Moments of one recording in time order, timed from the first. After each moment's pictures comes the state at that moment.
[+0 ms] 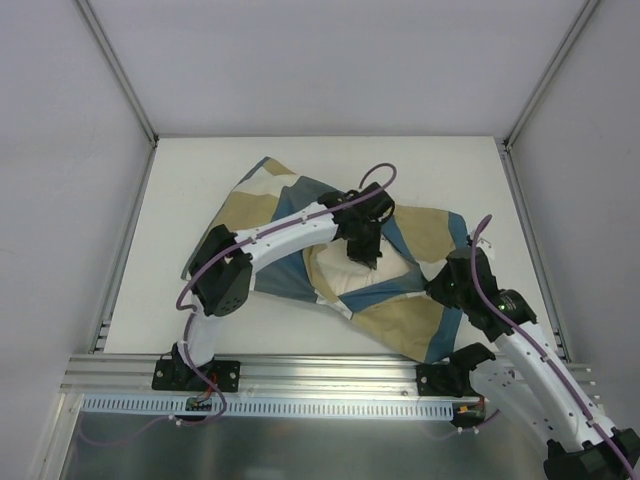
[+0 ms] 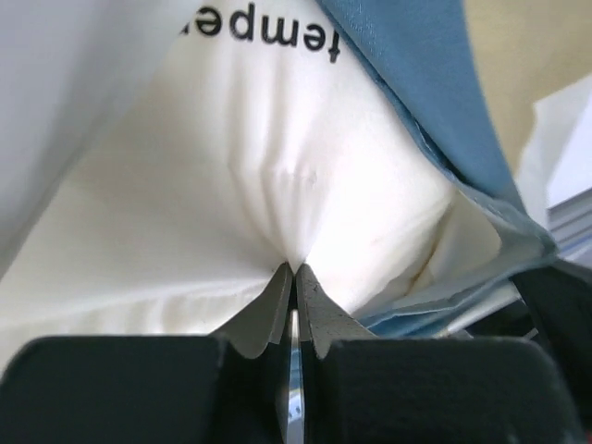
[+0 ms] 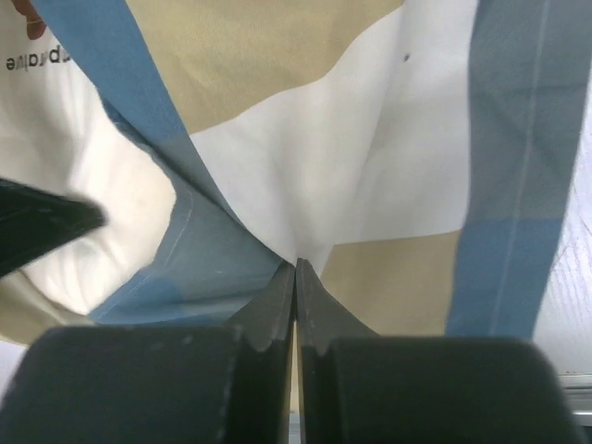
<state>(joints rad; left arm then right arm) -0.95 2.07 1.80 -0.83 0.10 -0.80 0.43 0.65 0.60 -0.79 0.19 0.80</state>
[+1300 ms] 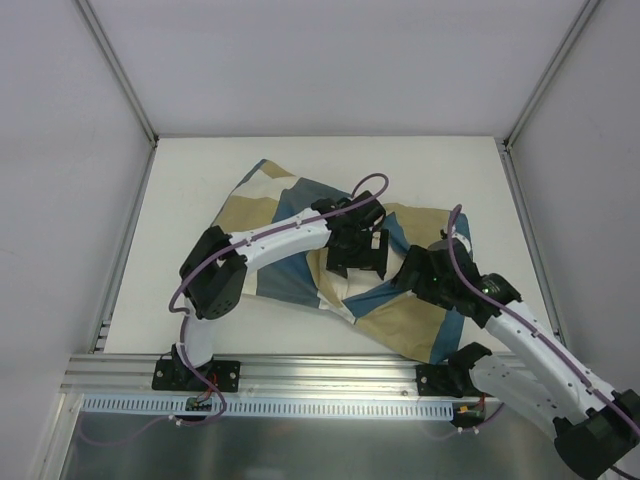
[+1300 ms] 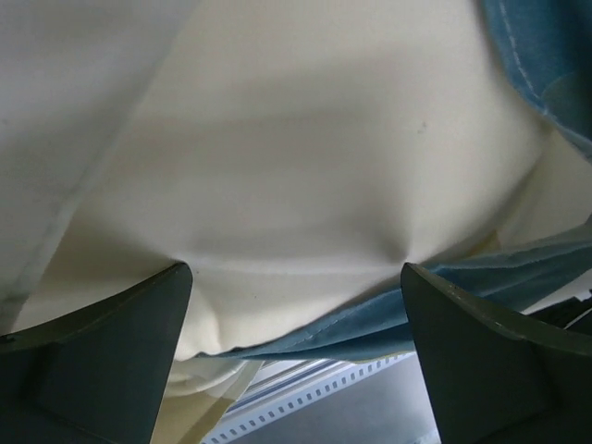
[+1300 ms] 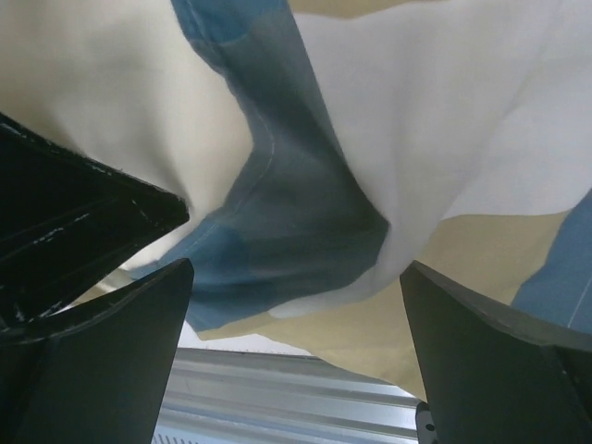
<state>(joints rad) -0.94 1.97 1.65 -0.82 0.12 -0.80 0.54 0.79 0.69 -0.79 0.13 0.80</state>
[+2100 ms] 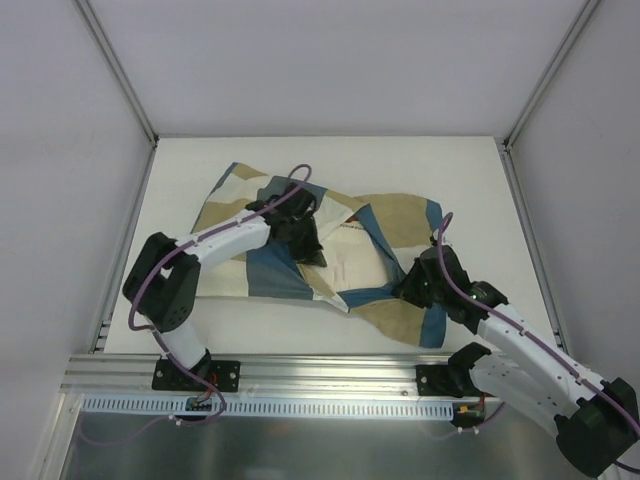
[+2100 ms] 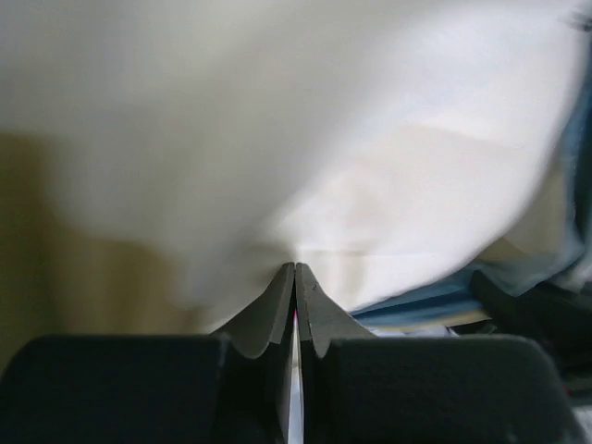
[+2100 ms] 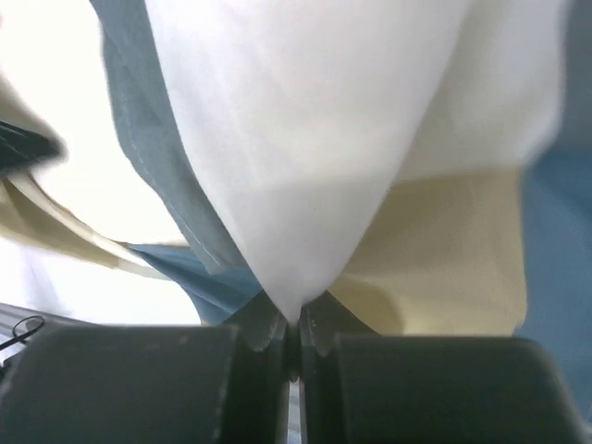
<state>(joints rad) -0.69 1.74 1.22 -0.55 0.30 -0.91 0.59 0.81 0.51 -0.55 0.04 0.90</state>
